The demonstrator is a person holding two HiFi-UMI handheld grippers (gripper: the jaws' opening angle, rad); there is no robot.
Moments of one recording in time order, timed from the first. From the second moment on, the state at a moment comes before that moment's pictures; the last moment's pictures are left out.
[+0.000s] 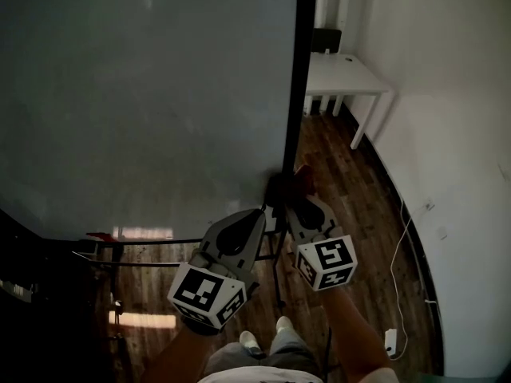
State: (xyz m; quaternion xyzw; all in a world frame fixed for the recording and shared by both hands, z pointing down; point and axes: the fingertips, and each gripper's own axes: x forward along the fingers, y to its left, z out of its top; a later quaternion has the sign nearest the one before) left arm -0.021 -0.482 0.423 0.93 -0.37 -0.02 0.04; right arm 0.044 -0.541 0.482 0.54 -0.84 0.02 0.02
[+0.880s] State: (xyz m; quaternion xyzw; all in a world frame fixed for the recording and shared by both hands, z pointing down) left arm -0.027 -0.495 0.558 0.93 -0.37 -0.02 0.04; right arm 0.039 -0.547 0.713 0.55 -0.83 0.07 0.07
